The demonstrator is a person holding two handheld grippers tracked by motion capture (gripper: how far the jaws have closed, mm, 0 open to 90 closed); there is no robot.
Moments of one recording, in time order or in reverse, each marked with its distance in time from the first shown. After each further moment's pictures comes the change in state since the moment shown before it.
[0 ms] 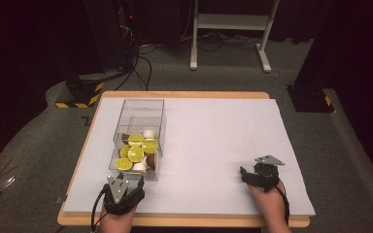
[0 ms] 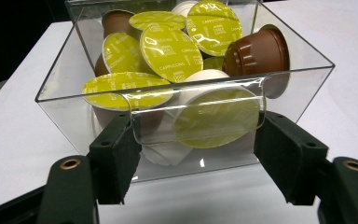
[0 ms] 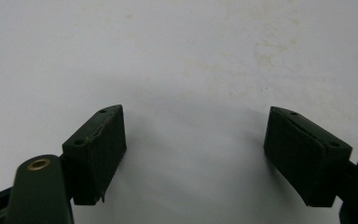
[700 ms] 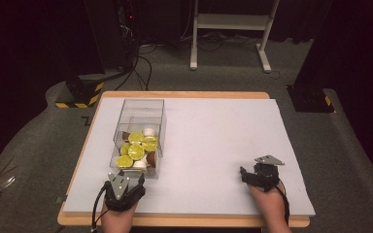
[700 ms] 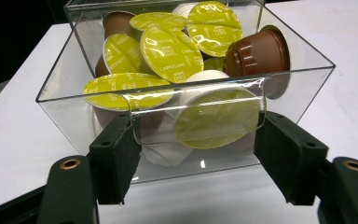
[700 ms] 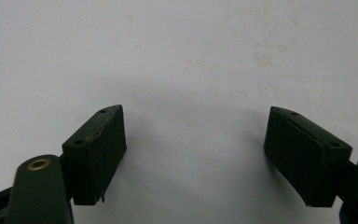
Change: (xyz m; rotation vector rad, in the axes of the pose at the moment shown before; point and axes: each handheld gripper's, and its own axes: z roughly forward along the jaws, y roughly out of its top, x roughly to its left) left arm -0.001 0.003 0.007 -0.001 0.008 -0.001; right arm 0.000 0.000 0.000 0.001 0.002 0.000
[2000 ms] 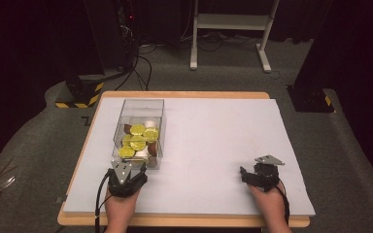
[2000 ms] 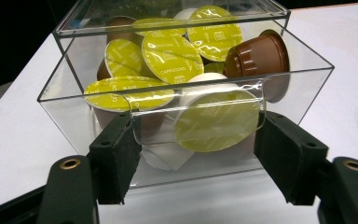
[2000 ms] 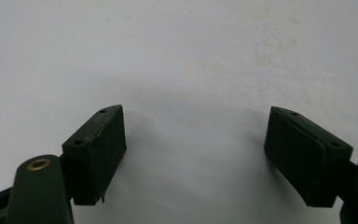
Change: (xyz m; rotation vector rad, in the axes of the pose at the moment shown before) left arm -0.002 0.012 0.033 -0.005 0.010 -0.003; right arm 0.000 0.000 0.000 -0.002 0.002 0.000
